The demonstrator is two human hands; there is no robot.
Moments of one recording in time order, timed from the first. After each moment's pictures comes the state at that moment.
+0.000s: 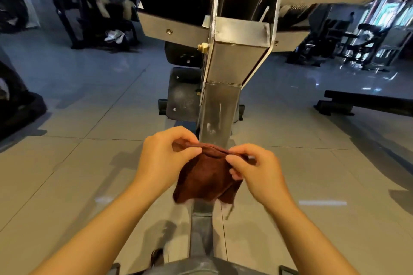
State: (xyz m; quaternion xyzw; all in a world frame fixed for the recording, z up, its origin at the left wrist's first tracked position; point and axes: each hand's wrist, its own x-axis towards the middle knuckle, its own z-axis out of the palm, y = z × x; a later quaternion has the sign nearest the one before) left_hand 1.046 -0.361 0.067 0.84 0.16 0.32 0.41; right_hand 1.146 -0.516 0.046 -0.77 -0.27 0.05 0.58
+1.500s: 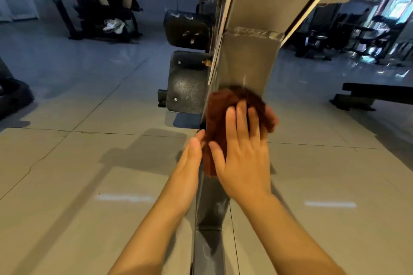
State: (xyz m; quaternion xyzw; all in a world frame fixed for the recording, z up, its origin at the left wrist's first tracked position) left_hand 1.127 -0.340 -0.059 0.68 0.11 0.21 0.69; right_hand 1.241 -0.416 -0.083 -0.81 -0.37 -0.41 0.19
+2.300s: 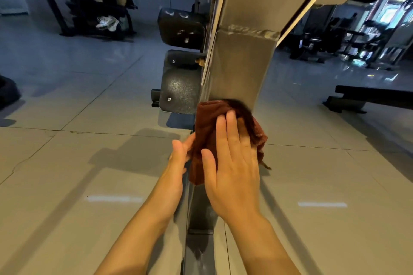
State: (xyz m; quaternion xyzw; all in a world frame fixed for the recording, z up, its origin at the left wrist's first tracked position) left_hand 1.127 -0.335 -0.066 0.69 0.09 0.22 0.68; right_hand 1.219 -0.418 -0.084 -0.80 -0.37 -0.38 0.27
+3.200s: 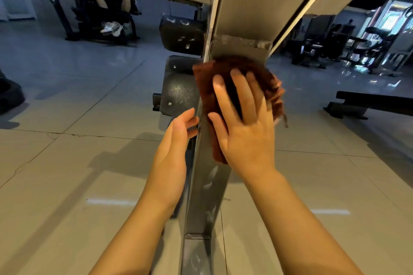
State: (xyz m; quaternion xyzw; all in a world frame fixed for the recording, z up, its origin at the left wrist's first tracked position) left_hand 1.136 -0.349 -0.024 0.64 0.09 0.37 0.66; right_hand 1.266 -0.418 -0.015 -0.69 -0.45 -0.53 0.23
